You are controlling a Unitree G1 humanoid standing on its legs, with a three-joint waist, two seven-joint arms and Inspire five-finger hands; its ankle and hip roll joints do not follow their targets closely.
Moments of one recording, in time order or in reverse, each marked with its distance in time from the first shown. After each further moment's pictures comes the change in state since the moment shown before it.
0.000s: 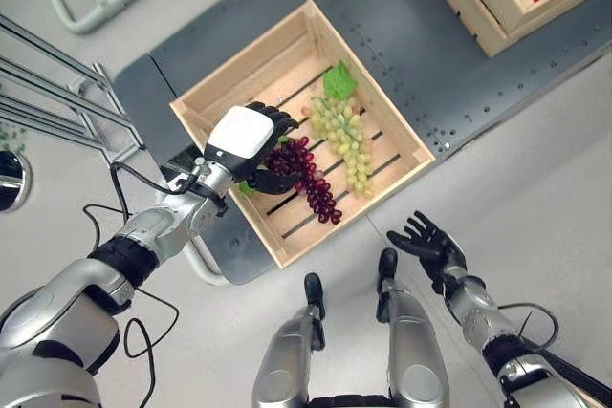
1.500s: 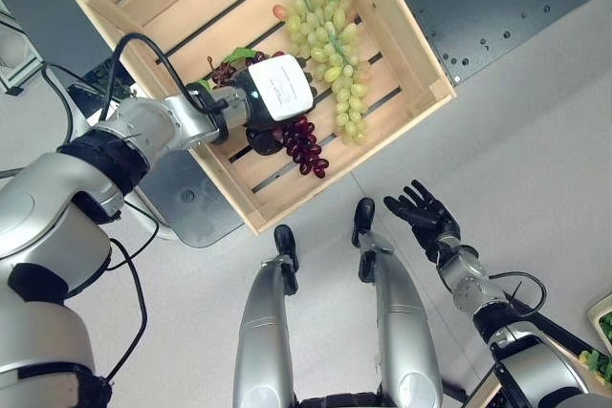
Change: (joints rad) left arm -0.563 0.015 -0.301 0.117 0.392 -0.250 -0.189; right arm -0.148 0.010 0.034 0.070 0.152 0.001 -0.014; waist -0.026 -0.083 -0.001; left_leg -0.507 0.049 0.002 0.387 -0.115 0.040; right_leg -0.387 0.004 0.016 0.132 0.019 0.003
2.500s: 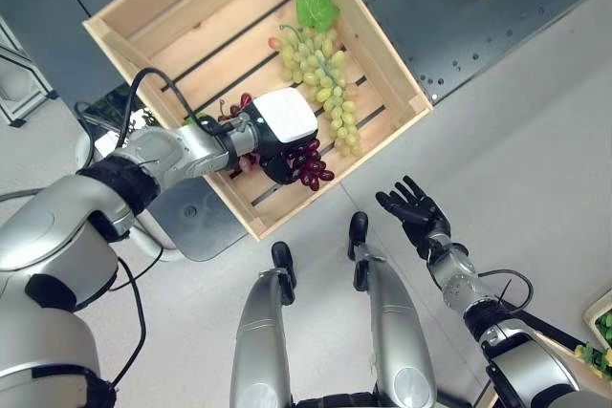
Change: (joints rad) left arm 0.238 -0.005 0.079 -0.022 -0.318 -0.010 0.033; right arm 0.020 0.045 0.022 -0.011 0.044 -0.032 0.003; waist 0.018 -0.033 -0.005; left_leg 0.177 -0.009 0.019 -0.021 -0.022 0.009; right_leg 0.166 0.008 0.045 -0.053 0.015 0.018
